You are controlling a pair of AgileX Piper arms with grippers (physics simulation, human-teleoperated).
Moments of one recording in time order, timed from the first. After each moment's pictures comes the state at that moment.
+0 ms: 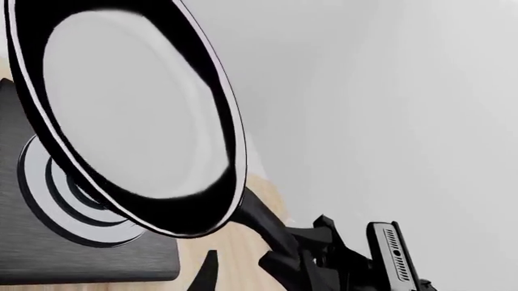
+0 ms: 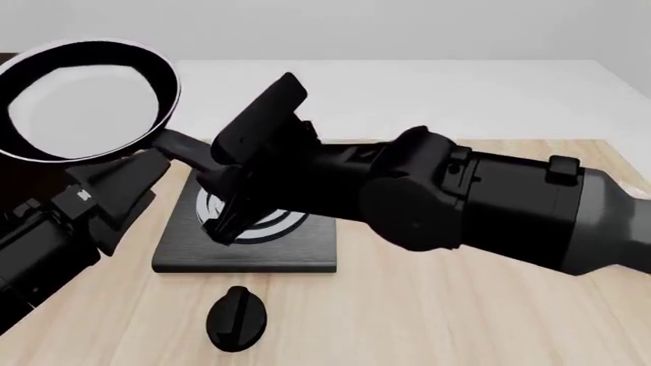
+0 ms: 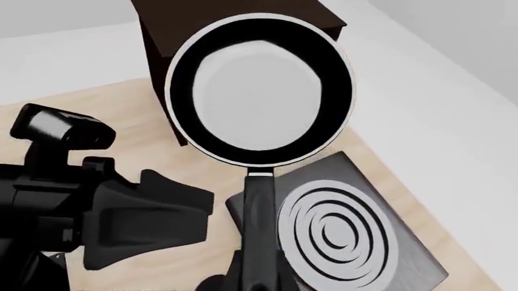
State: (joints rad) left arm -0.51 0.63 -0.42 -0.12 -0.91; right arm 1.01 1.55 -1.26 0.17 -0.14
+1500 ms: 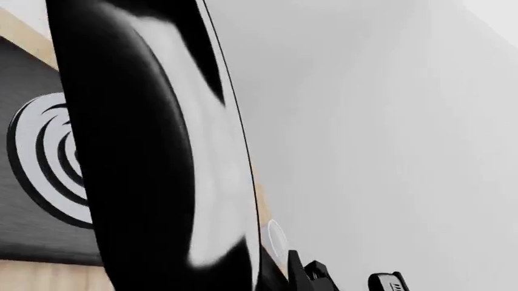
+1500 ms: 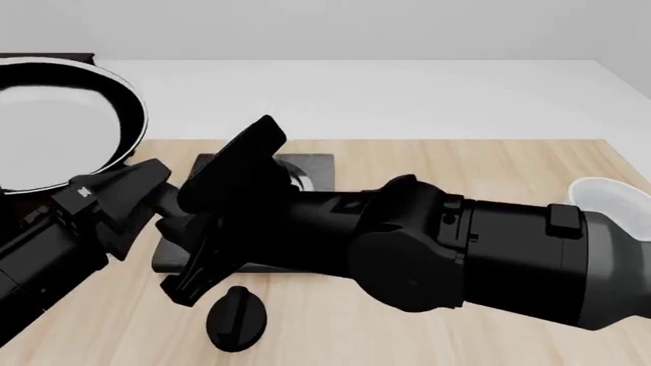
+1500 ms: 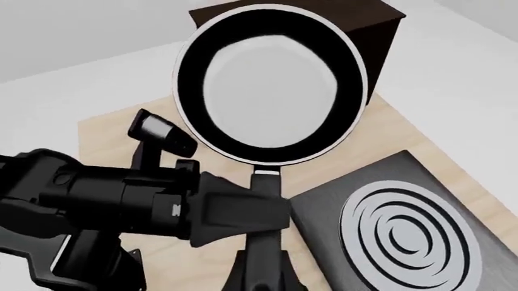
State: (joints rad) left arm -0.52 0.65 -0.39 -0.16 -0.95; right arm 1.13 1.53 -1.19 0.10 -0.12
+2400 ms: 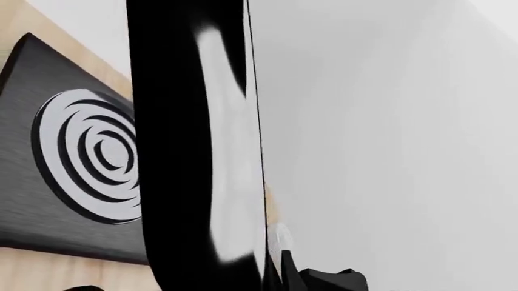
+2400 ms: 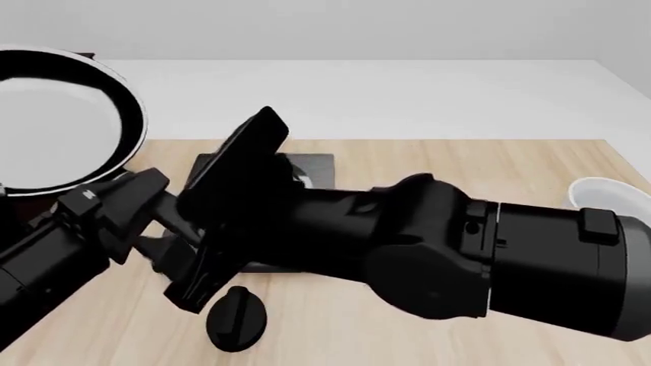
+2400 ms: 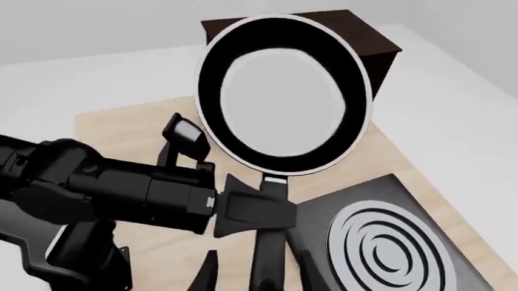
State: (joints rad) left arm -0.50 0.66 -0.38 -0.15 -0.93; right arm 1.15 1.49 -1.17 0.08 -0.13
